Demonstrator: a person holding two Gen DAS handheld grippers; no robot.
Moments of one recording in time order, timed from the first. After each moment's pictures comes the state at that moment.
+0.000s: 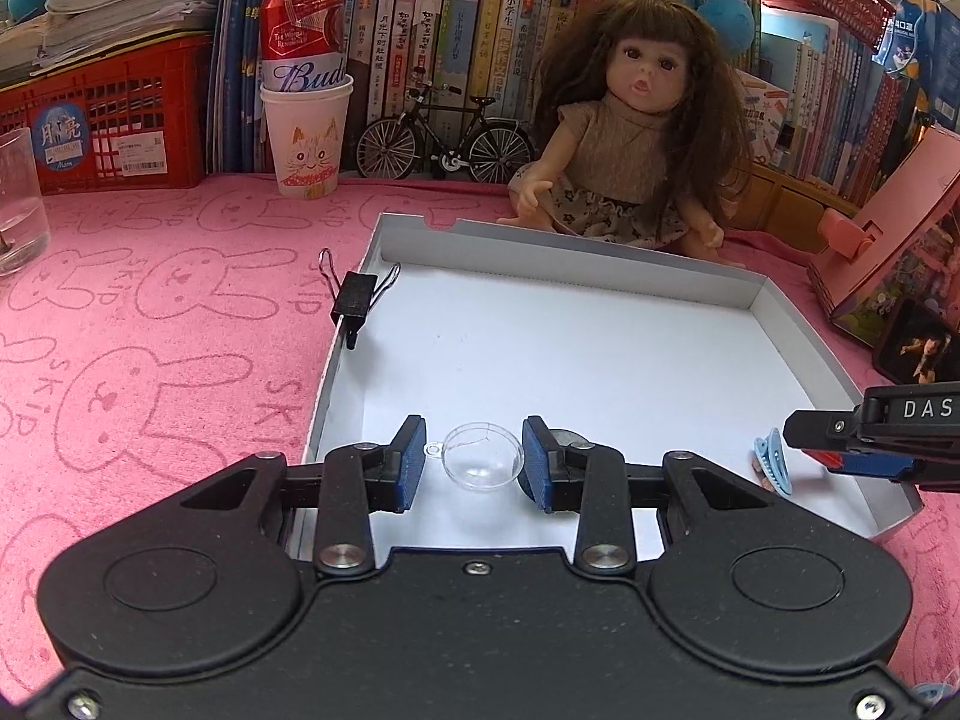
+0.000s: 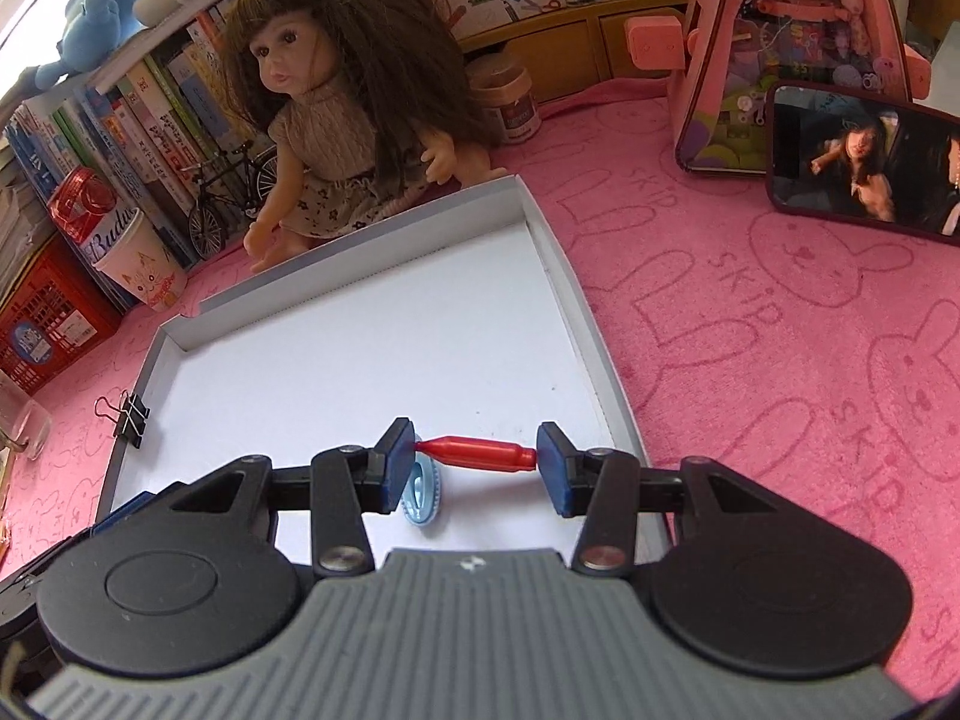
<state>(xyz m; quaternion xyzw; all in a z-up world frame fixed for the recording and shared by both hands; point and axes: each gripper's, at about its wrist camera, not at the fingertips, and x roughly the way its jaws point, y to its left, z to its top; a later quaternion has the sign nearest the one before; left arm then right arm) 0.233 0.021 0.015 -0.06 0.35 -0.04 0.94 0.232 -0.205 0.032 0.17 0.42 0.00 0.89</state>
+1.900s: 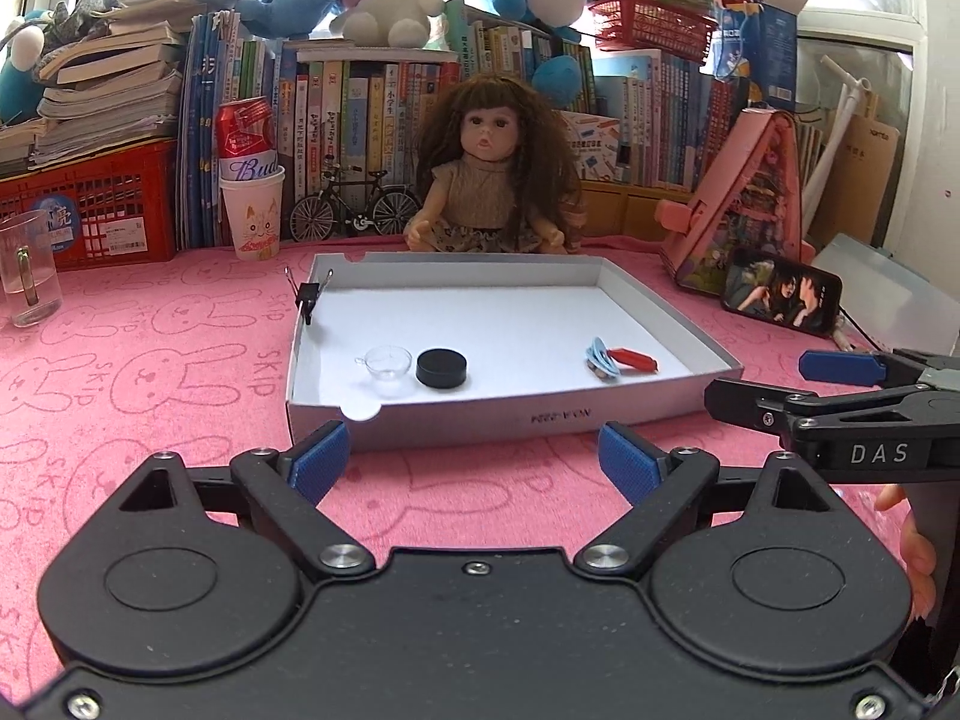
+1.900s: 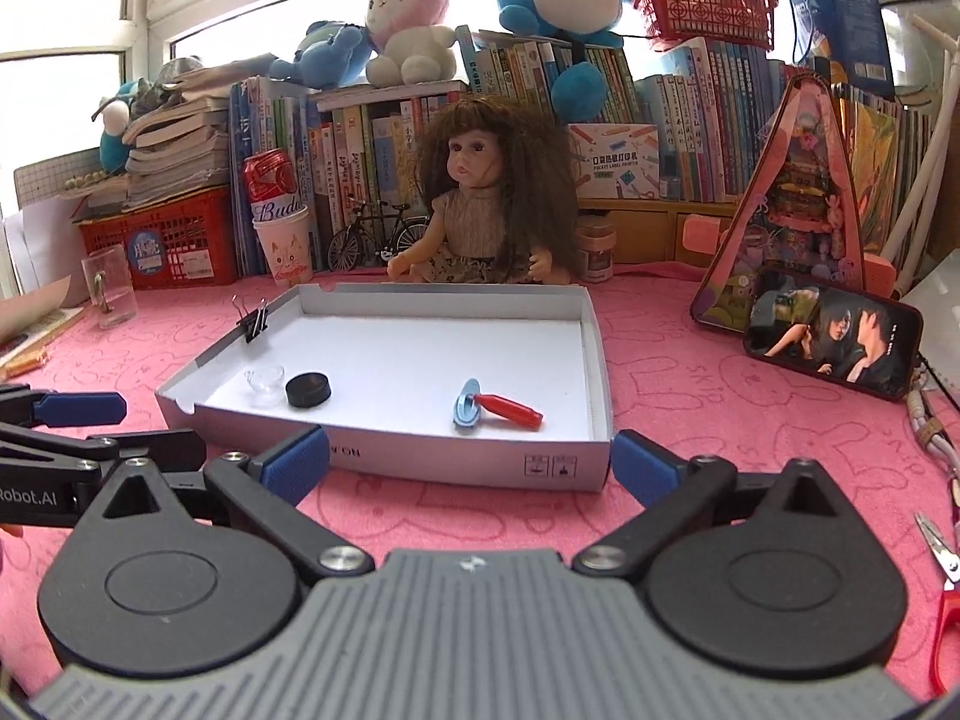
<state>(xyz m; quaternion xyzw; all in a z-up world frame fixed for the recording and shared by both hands) 0.069 0.015 0.039 -0.01 0.26 -0.13 0.96 0.073 -0.190 0.051 -0.01 0.24 0.08 0.97</state>
